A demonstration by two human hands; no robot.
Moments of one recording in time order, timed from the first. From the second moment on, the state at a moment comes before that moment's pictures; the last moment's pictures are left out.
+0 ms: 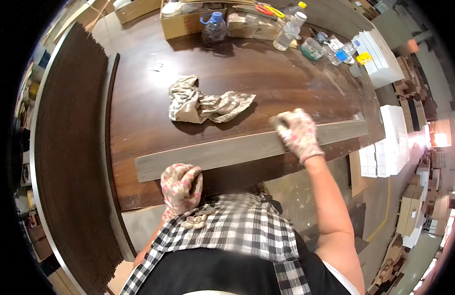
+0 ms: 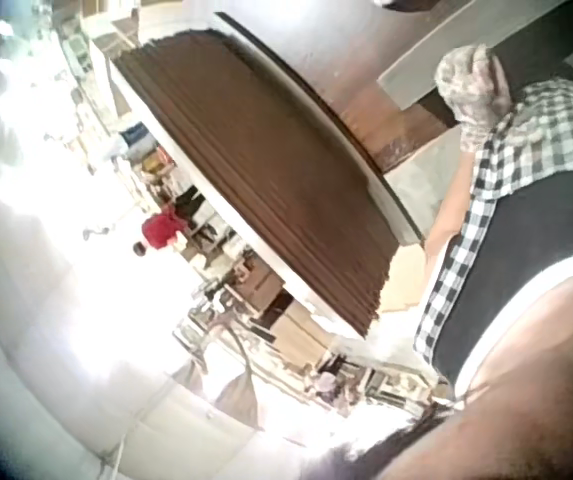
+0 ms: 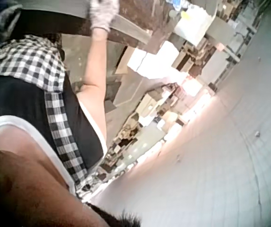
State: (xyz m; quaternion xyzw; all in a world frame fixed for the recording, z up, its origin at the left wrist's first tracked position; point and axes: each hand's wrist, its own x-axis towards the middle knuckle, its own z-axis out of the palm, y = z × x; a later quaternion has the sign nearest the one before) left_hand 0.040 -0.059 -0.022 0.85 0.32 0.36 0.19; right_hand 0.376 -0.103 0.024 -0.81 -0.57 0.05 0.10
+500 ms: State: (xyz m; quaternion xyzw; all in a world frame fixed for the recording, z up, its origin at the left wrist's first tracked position) left_hand 0.147 -0.049 -0.001 0.91 0.30 0.22 0.18; right_hand 0.496 -0.152 0.032 -0.83 -0.54 -0.02 0.14
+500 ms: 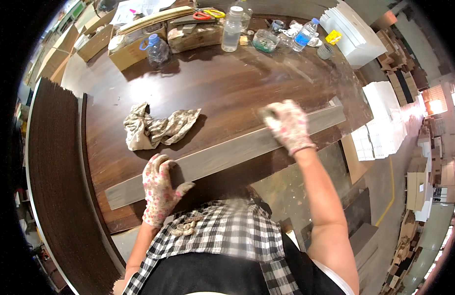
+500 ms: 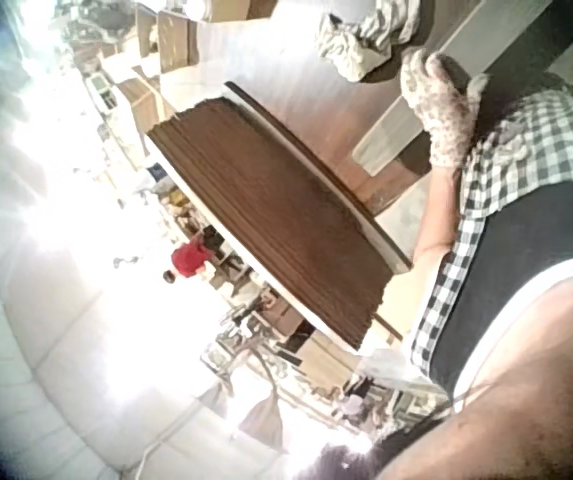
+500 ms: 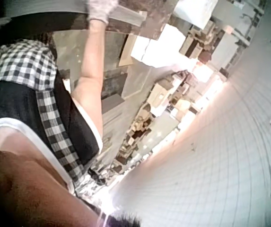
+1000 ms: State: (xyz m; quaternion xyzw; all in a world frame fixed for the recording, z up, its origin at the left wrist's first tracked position) left_hand 0.330 -0.105 0.011 0.96 0.25 0.08 0.12; right_hand 0.579 -0.184 0.026 -0.72 -0.68 0.02 0.16
